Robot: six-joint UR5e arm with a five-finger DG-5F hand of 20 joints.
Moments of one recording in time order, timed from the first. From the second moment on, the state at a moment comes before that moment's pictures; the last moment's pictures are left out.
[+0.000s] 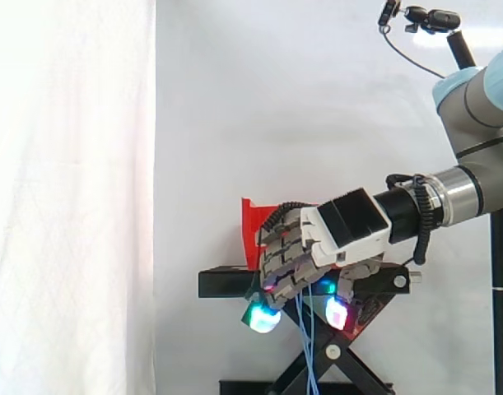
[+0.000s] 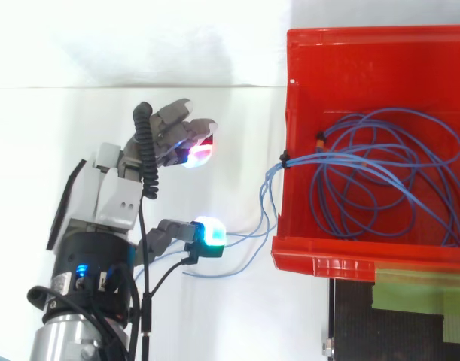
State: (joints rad) arm -0.02 -2.24 -1.09 -3.26 -1.68 -2.54
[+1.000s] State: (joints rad) arm -0.10 -2.24 -1.08 -3.21 -1.69 -2.72
